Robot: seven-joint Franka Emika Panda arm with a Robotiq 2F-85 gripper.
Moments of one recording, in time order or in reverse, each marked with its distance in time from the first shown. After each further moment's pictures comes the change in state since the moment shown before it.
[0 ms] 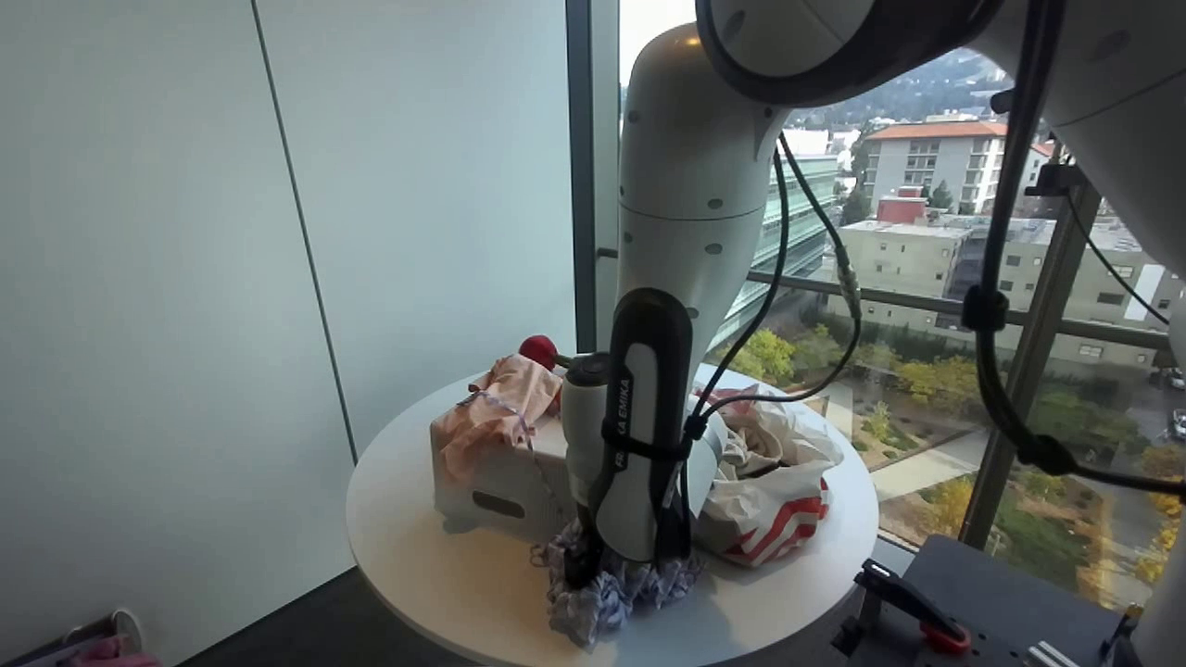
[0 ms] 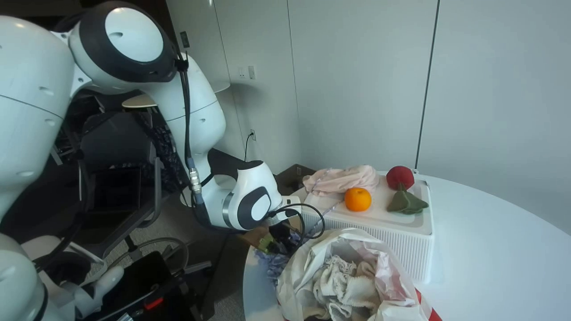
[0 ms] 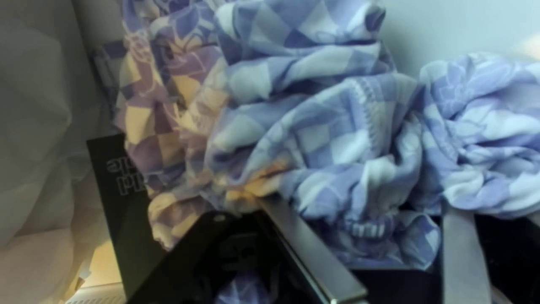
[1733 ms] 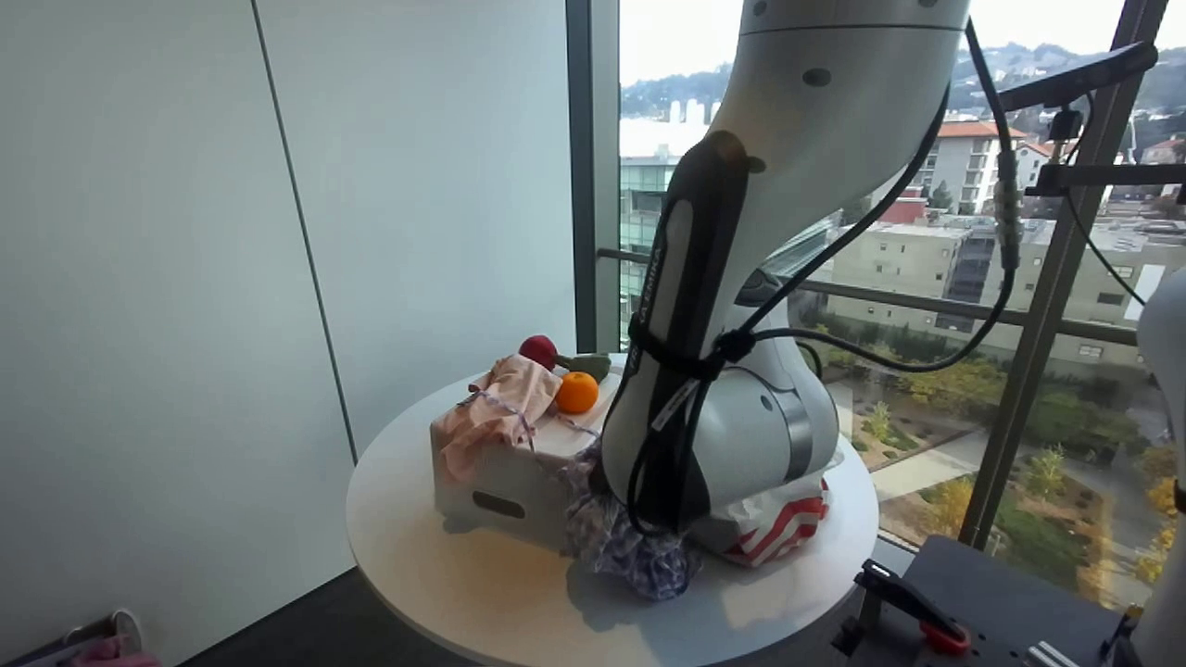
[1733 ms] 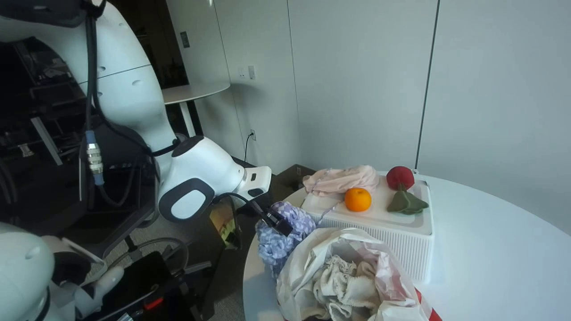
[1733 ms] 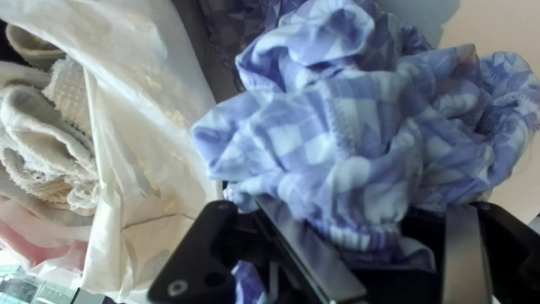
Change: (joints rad) arm 0.203 -0.403 -0.036 -0.408 0.777 0.420 -0.450
